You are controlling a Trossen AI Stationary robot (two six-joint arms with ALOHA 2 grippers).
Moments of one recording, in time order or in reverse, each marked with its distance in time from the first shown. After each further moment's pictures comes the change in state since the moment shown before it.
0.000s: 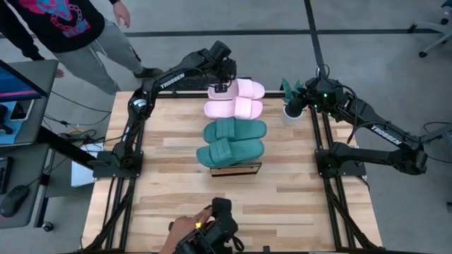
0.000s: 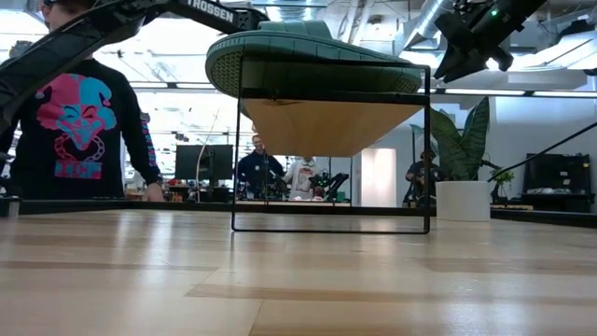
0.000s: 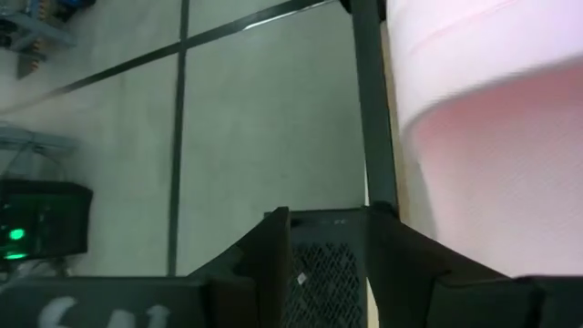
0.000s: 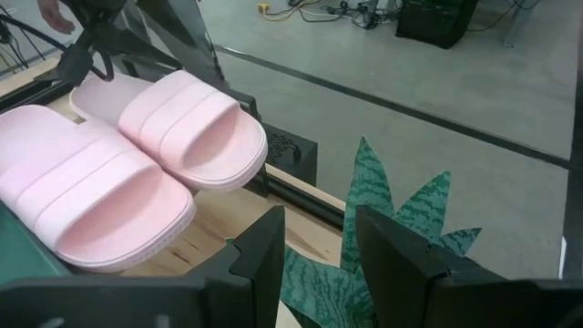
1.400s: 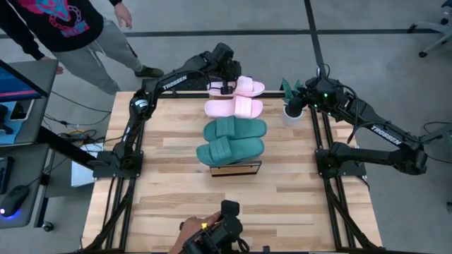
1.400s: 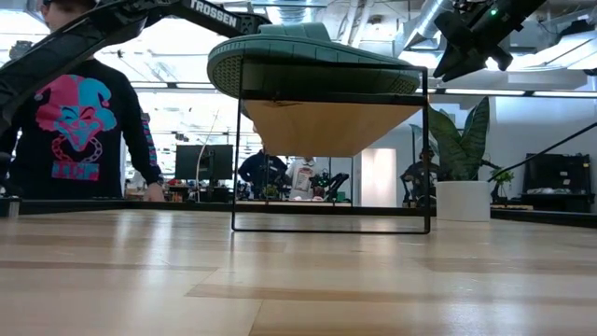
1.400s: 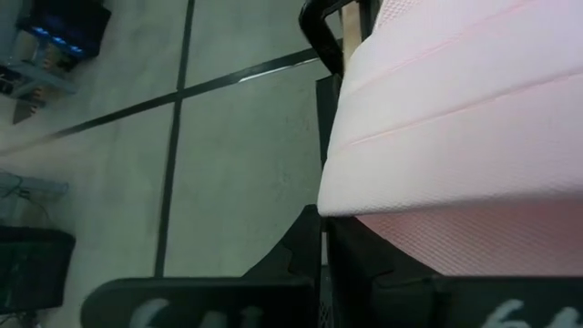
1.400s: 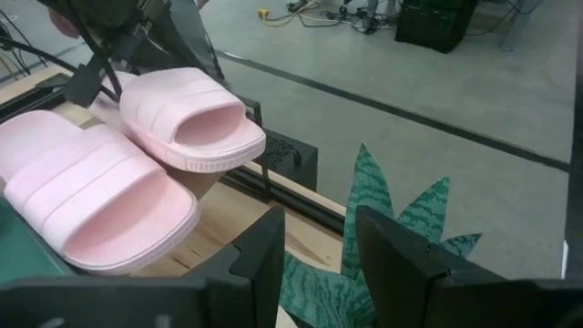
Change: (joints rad) left arm -0.013 0.022 -0.035 0.119 0.106 -0.020; right arm 0.000 0.000 0.000 0.014 0.003 0.000
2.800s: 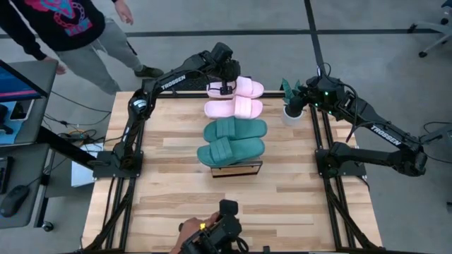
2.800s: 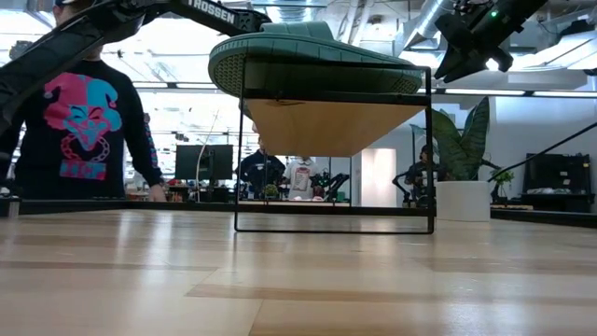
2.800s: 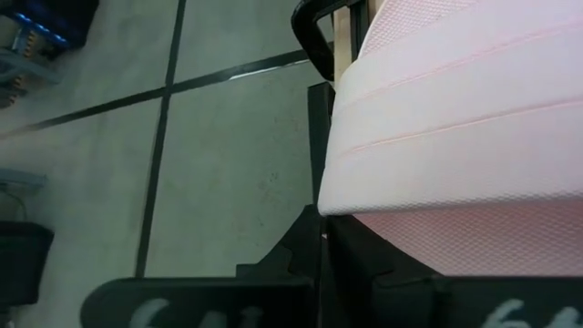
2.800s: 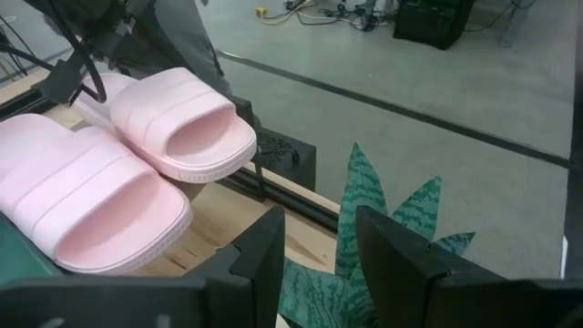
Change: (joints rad) left arm 0.002 -0.024 -0.003 -0.018 0.019 -0.039; right arm -0.037 0.000 0.000 0.000 -0.029 -0.008
